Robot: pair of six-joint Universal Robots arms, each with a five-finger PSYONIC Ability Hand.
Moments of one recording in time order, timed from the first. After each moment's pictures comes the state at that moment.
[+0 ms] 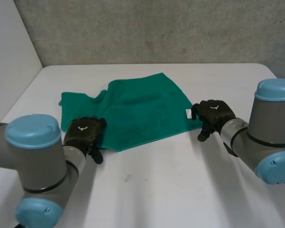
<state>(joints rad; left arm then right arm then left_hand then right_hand) 4.18 -2.00 -1.70 3.36 -1.75 3.23 1.93 -1.04 1.44 -0.03 1.42 2.91 0.33 0.32 0.32 0.32 0.15 0.54 0.66 0.62 0.61 0.45</state>
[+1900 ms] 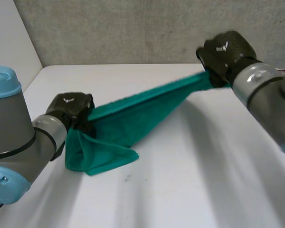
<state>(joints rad) 4.27 -1.83 -1.56 3.07 -1.61 3.26 2.03 -1.33 1.24 0.18 1.52 2.48 1.13 1.20 1.19 1.20 0.96 0.97 1.17 1.18 1.19 0.98</state>
